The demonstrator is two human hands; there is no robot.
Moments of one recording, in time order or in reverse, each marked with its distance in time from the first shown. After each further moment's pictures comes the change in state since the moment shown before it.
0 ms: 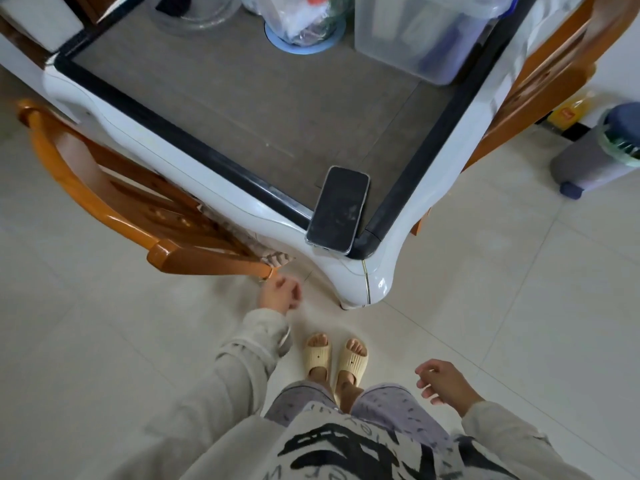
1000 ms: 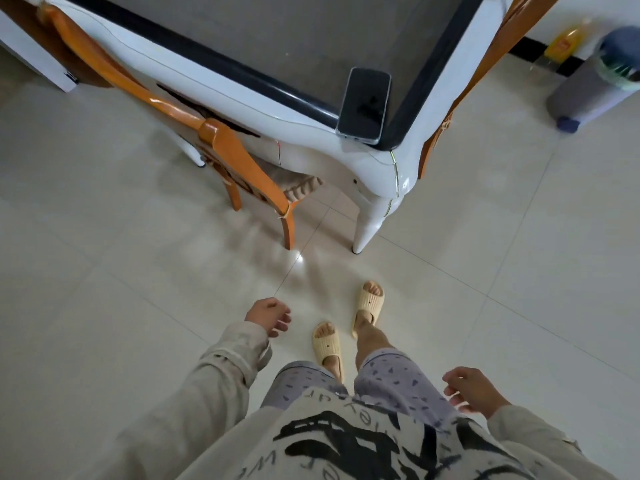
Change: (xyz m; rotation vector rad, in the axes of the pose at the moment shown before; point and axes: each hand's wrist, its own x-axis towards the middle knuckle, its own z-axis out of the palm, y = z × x) left_hand -0.071 -0.186 -0.116 0.303 -0.231 -0.184; right_hand -0.082 0.167 0.113 0.059 0.042 0.190
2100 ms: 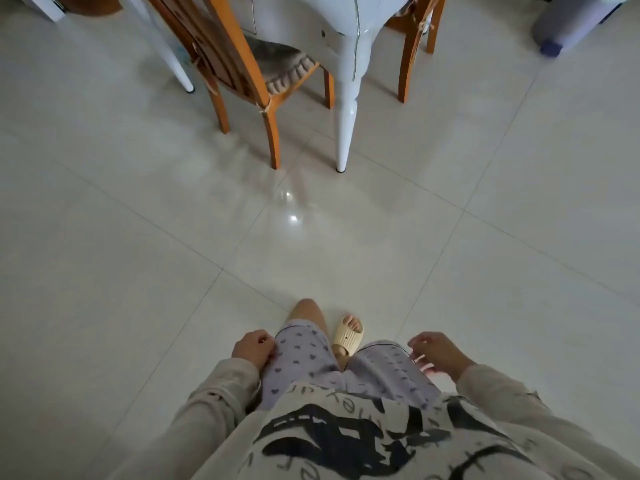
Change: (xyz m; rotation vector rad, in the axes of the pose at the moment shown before) left_hand -0.165 -0.337 0.137 0.344 0.101 -0.043; right_hand -0.075 0.268 0.072 -0.037 -0.152 -0.094
